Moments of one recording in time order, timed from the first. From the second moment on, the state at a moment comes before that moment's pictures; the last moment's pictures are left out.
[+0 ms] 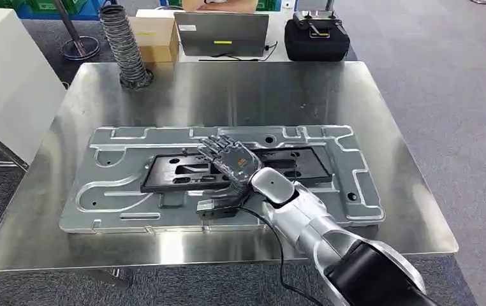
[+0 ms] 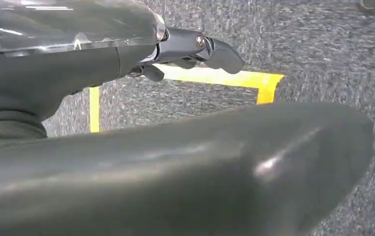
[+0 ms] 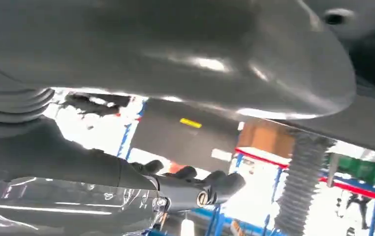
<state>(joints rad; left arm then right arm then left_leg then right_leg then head) -0.08 0.03 0.02 -0.19 0.17 0.06 -0.29 -0.91 0.21 0.65 -0.38 1.30 -0.44 -0.33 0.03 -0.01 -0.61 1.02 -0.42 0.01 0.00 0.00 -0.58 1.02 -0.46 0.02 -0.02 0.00</state>
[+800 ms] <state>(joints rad) -0.07 0.04 0.03 -0.19 0.16 0.06 -0.30 -0.87 0.12 0.59 -0.52 1.34 -0.69 -0.23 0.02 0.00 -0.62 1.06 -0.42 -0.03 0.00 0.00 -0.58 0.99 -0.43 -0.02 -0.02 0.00</state>
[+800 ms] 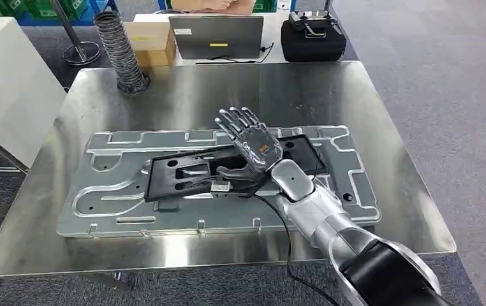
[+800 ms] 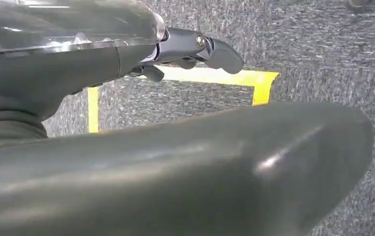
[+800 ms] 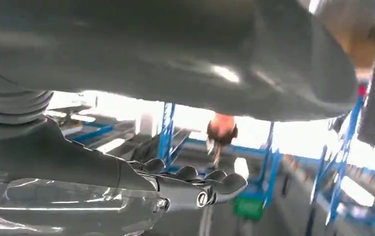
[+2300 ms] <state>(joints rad) -0.03 0.01 0.20 -0.19 0.14 0.00 -0.37 0.02 0.12 -0.64 -1.43 0.92 -0.70 -0.69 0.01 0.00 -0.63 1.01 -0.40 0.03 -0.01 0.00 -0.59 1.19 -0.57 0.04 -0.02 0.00</state>
